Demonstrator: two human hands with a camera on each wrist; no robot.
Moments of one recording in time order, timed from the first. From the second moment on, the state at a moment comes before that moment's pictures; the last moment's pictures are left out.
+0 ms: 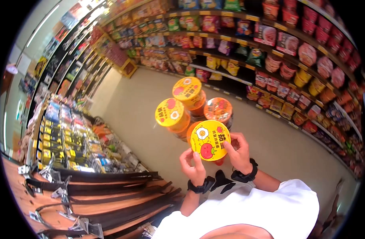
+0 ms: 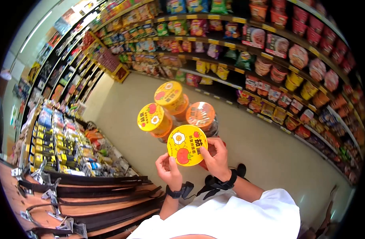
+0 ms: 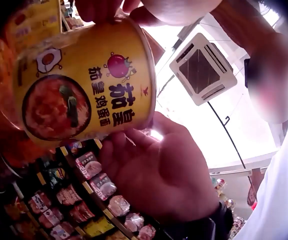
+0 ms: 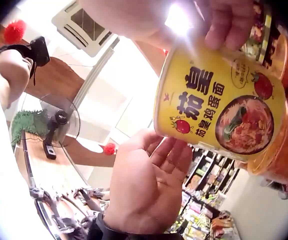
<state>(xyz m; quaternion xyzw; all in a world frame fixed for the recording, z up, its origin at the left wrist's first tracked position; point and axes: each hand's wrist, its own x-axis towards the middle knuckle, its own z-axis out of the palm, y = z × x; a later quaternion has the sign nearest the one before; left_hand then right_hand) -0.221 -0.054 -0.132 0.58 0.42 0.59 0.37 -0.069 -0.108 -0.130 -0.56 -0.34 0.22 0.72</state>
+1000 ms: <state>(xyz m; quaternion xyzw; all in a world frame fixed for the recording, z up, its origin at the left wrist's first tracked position) 0.208 -0.407 -0.155 0.67 0.10 0.21 0.70 0.232 -0.583 -0.168 -0.65 0.05 -0.18 0.73</state>
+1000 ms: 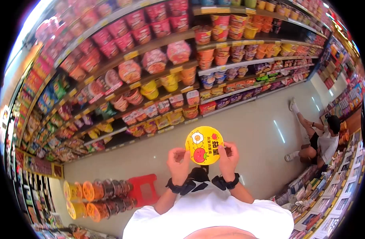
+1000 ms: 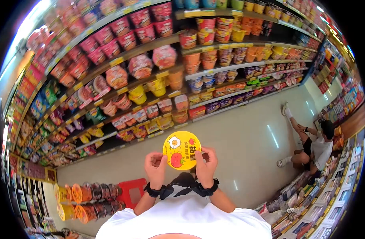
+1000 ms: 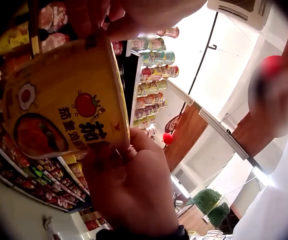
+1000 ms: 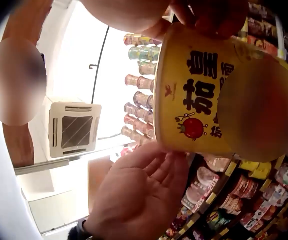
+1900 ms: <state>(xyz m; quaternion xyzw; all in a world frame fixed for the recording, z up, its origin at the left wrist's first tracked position) 0.650 -0.706 -0.142 0.64 -0.15 0.08 0.75 0.612 -0.871 -0.128 -0.61 0.18 -0.34 0.69</state>
